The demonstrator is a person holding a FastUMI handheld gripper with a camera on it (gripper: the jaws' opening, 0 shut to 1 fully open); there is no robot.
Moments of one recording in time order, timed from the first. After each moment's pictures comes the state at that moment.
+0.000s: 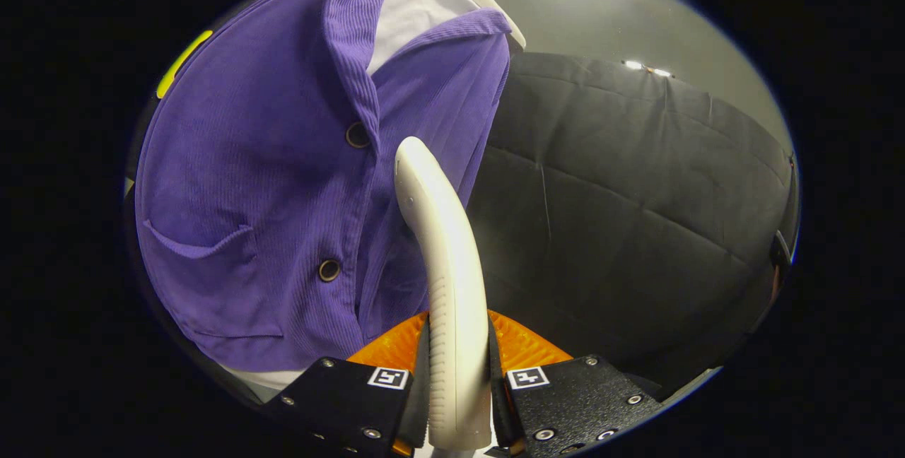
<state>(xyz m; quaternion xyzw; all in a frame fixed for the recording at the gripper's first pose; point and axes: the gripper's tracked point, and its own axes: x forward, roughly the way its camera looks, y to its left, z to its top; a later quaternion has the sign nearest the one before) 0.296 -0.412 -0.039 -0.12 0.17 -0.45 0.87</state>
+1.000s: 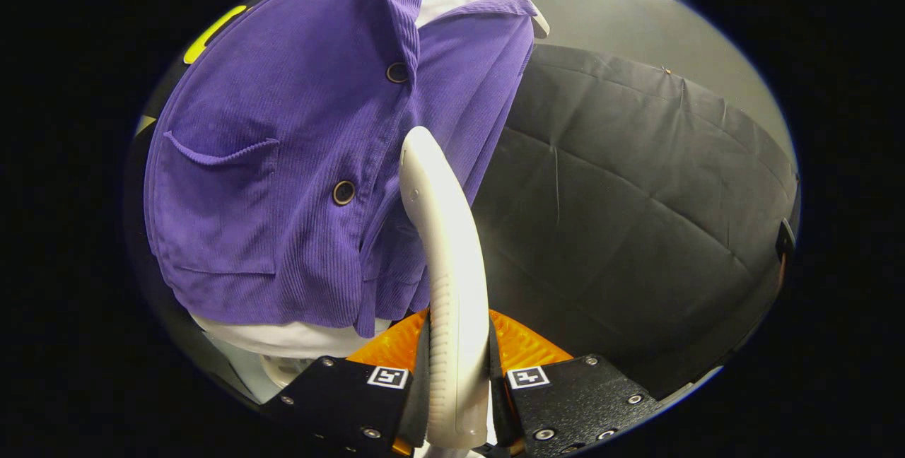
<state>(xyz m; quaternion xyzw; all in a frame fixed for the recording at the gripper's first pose) 0.297 -0.411 -0.038 -0.15 0.20 -0.43 0.87</state>
